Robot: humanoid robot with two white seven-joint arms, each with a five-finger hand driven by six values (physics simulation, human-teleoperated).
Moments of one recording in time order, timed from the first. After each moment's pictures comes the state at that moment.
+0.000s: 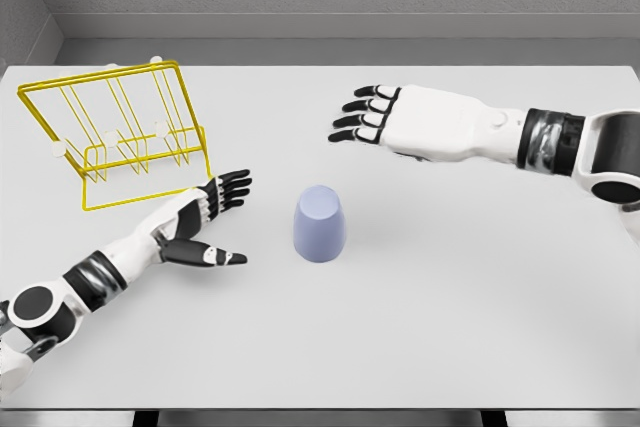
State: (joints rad) left arm -0.32 0.82 -0.92 -1.63 0.81 -0.26 -0.08; right arm -0.61 -0.69 0.49 -1.69 0.58 -0.61 0.50
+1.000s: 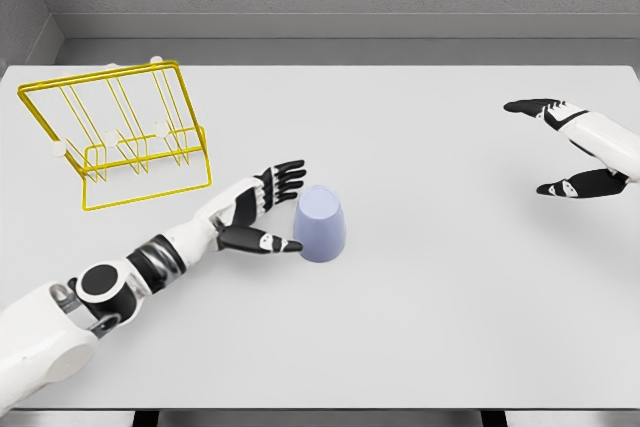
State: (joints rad) left arm -0.40 0.63 -0.93 -1.59 0.81 -0.13 -0.08; right arm -0.18 -0.74 0.03 -1.47 0.10 -0.61 0.51
